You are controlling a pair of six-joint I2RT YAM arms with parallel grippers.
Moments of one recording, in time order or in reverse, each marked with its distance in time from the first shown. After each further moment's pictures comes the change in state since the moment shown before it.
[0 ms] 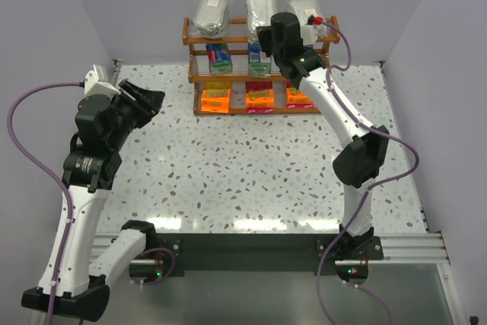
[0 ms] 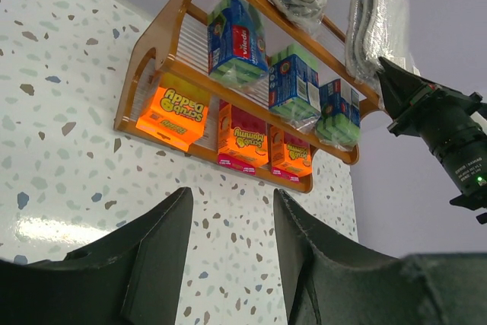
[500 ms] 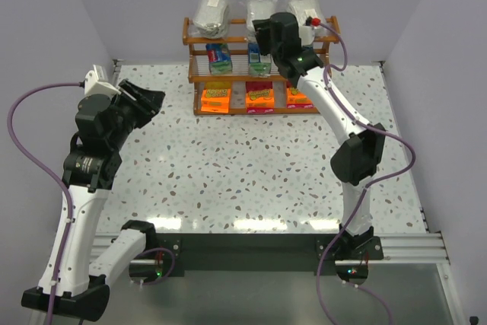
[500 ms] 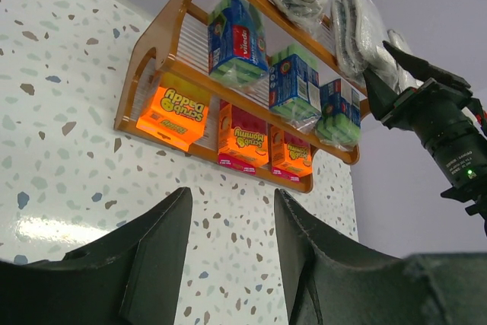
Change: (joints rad) left arm 0.000 0.001 0.000 0.000 0.000 0.000; right arm -0.011 0.047 0.030 0.020 -0.031 0.057
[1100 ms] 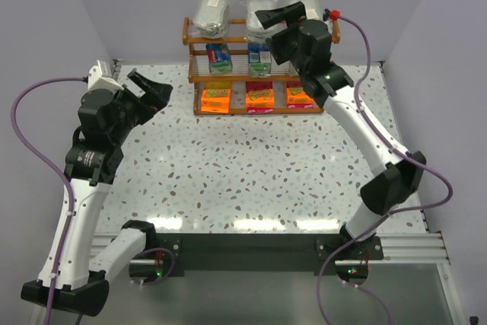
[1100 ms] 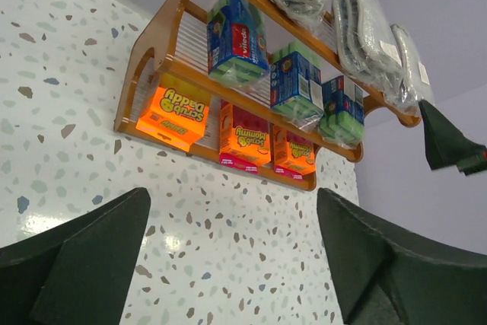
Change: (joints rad) left arm -0.008 0.036 0.023 0.003 0.001 0.008; right arm 0.000 -0.304 -0.303 0.188 -0.135 -0.179
